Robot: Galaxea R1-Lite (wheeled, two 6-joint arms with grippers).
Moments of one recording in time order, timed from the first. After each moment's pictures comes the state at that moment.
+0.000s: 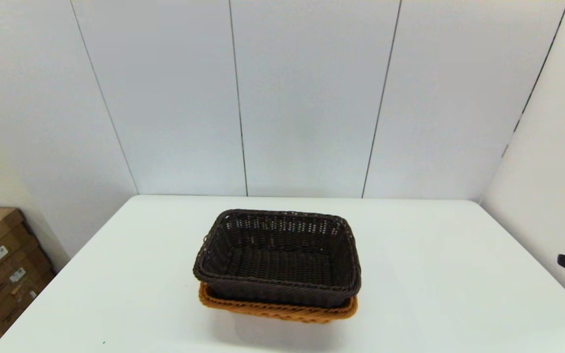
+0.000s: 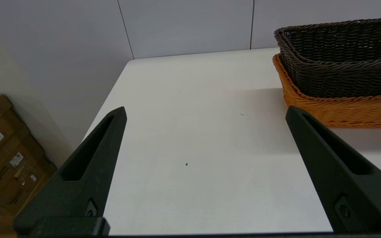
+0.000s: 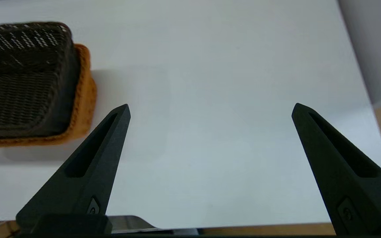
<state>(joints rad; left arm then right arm) 0.01 0.00 0.00 0.01 -0.03 0.06 0.02 0.90 -0.72 0.37 -0.05 0.16</state>
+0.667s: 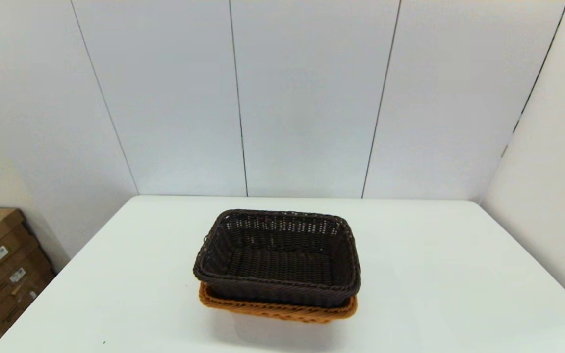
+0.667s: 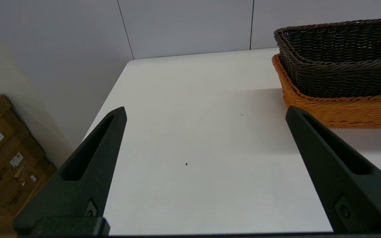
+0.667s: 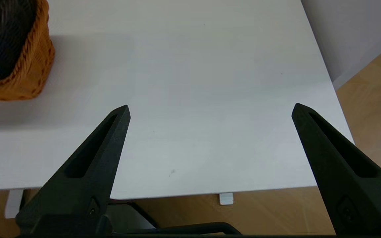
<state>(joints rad) 0.01 0.00 0.00 0.01 -0.03 0.06 -0.05 0.51 -0.42 0.38 -0.05 0.01</state>
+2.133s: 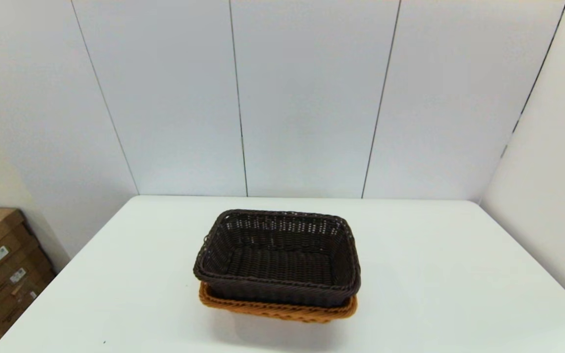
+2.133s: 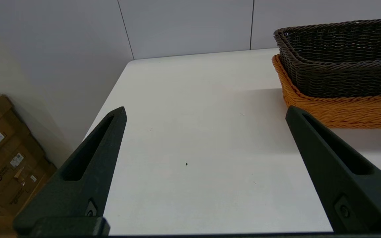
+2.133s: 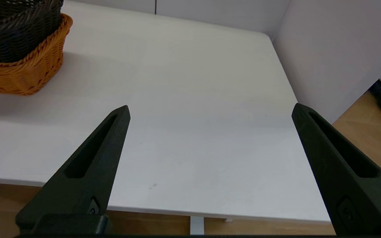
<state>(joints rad) 0.01 0.00 0.00 0.01 -0.03 0.06 0.00 0.03 -0.26 0.39 -0.05 -0.16</state>
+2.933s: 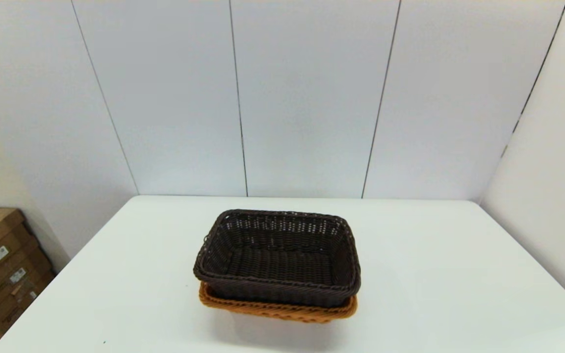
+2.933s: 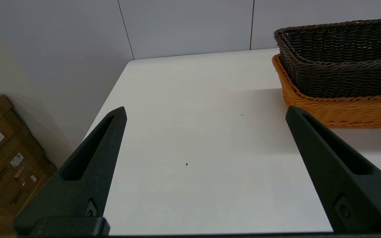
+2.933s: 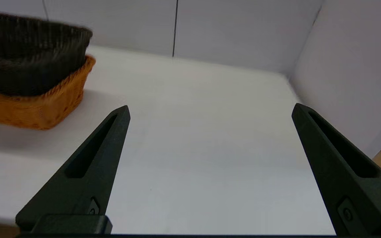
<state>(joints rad) 0.01 0.00 0.00 0.01 -0.03 0.06 0.00 0.00 0.00 0.01 0.03 -0.11</state>
